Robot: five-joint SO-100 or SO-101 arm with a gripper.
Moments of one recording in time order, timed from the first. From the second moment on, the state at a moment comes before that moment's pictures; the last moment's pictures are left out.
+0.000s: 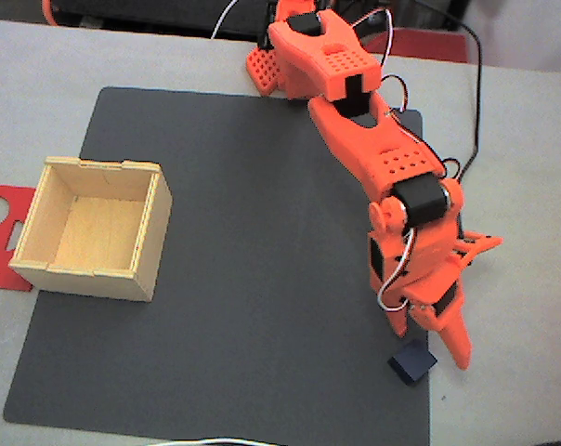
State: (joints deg) arm -25.8 24.8 7.4 81.0 -30.8
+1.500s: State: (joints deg) arm -5.7 43.3 6.2 88.0 -28.3
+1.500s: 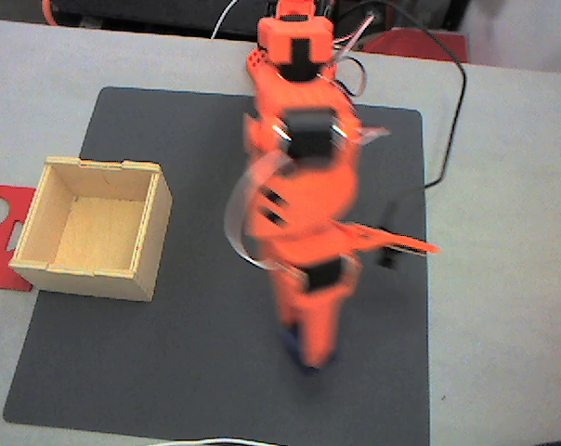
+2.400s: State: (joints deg) arm 37.1 54.7 6.2 102.5 -23.0
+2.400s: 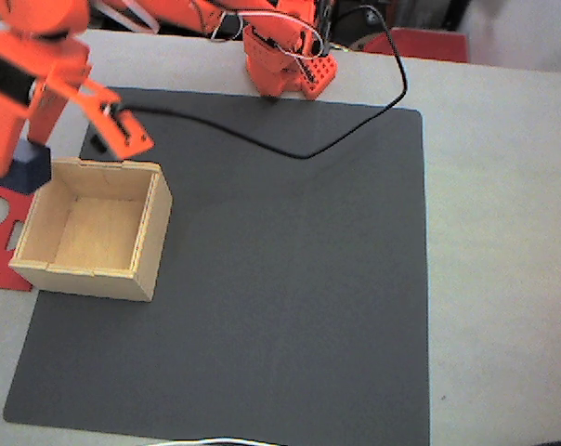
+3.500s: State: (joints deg) arm 37.5 44.0 6.2 103.1 -13.7
